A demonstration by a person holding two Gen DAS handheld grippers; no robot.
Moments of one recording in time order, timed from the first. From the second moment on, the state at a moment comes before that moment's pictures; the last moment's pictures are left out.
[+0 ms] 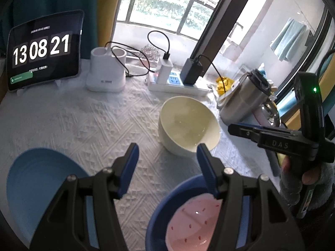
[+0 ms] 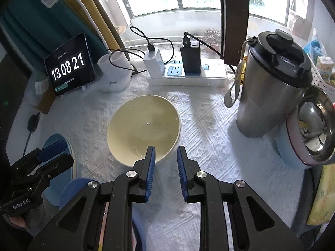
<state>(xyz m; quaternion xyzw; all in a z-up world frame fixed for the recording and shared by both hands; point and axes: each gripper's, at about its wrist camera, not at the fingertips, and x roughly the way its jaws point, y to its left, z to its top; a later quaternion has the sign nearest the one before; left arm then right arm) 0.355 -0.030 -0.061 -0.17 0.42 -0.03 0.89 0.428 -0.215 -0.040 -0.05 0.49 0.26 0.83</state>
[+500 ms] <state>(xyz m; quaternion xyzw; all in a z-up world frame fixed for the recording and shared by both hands) 0.394 -0.036 -0.083 -0.16 0.46 -0.05 0.87 0.476 -0.209 -0.087 -0.02 0.53 0.26 0.80</state>
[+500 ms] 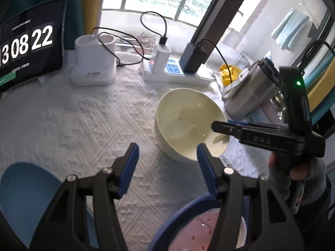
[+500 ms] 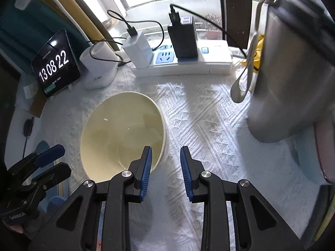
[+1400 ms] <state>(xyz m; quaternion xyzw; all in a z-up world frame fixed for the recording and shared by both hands) 0.429 -0.043 -0.110 -0.17 0.54 -0.08 0.82 0.490 -0.185 -0.120 -0.04 0.55 0.28 0.79</state>
